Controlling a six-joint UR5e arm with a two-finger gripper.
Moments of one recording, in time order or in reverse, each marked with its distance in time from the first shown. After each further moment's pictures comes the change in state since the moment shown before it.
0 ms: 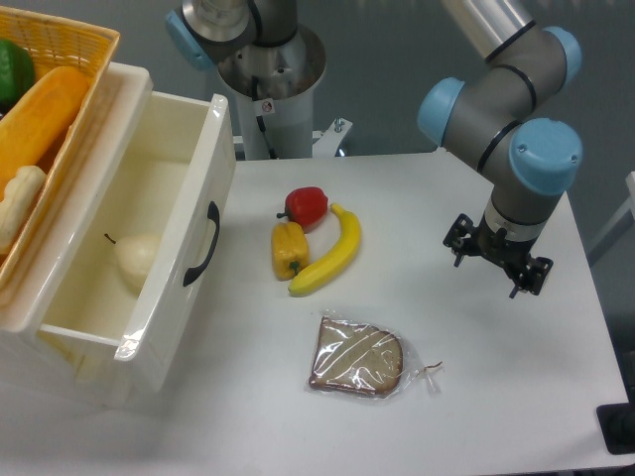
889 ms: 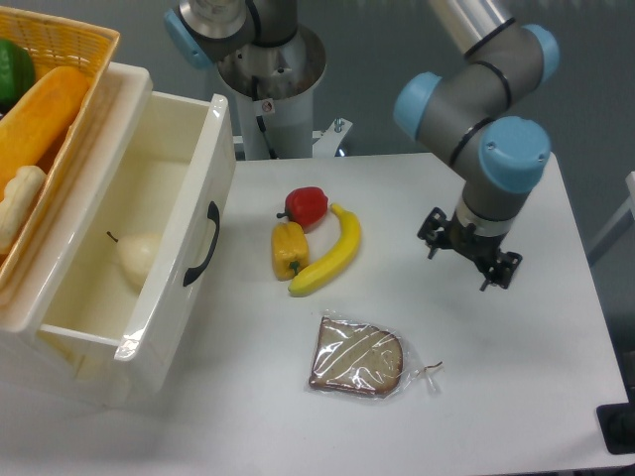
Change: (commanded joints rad) arm -0.090 0.098 -0.132 0.000 -0.001 -0.108
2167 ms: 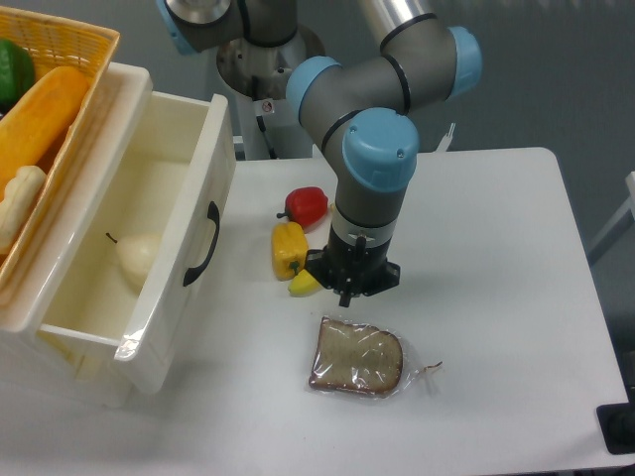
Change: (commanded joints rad) arm -0.195 0.063 0.074 -0.122 -0.233 -0.700
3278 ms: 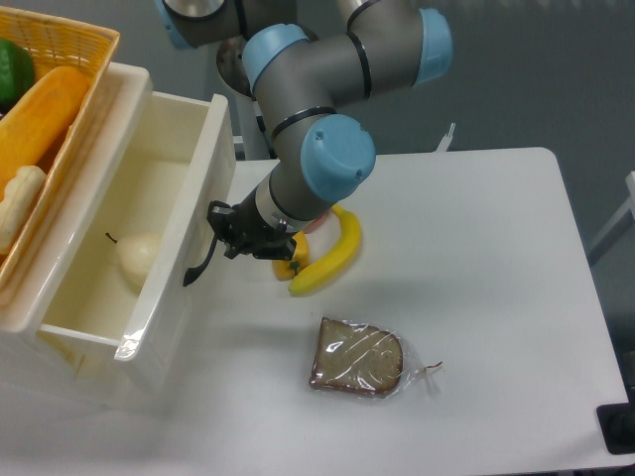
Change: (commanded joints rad) arm -0.101 0.026 0.032 -0.415 -0.169 0.163
